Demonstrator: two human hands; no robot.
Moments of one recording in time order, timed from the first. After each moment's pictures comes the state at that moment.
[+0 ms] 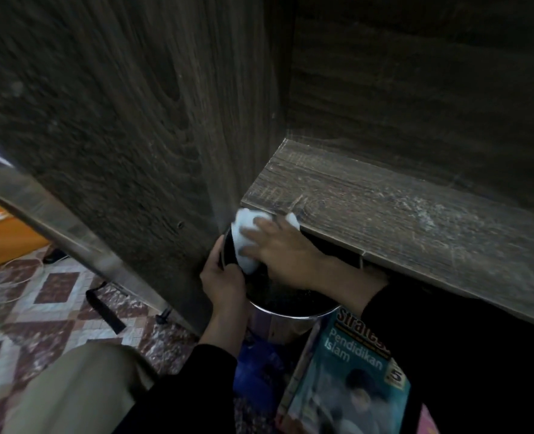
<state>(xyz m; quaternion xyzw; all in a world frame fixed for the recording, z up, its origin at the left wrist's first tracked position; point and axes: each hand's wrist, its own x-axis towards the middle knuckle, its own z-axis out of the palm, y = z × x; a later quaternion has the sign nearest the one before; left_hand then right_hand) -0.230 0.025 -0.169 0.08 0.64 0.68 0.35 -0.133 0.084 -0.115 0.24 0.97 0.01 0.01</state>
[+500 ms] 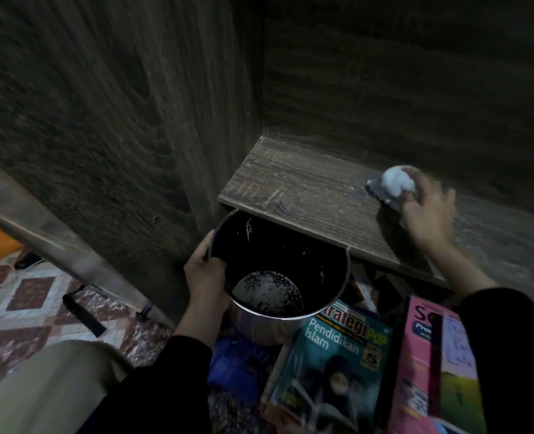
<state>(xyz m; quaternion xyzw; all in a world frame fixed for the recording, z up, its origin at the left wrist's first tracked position) -0.225 0.017 -0.152 0.09 0.61 0.65 0.44 0.063 0.124 -0.091 0.73 0.60 -0.11 -0.30</state>
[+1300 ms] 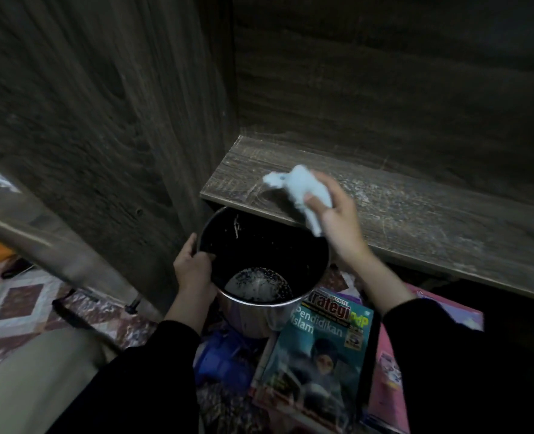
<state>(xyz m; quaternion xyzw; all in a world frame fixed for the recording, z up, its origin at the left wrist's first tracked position) -0.209 0.007 -0.134 0.05 0.61 0.64 0.46 -0.022 0.060 -0.077 0.49 0.58 -0.41 -0.50</state>
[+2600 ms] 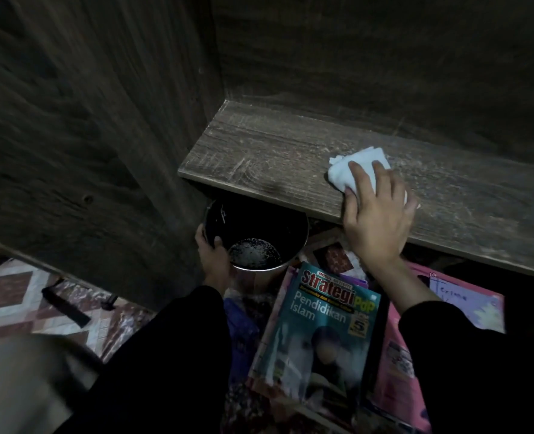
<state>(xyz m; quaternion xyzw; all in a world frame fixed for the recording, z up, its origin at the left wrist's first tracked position) -0.199 0.066 -0.283 0.23 0.75 0.52 0.35 0.042 0.077 -0.155 0.69 0.67 0.12 -0.26</state>
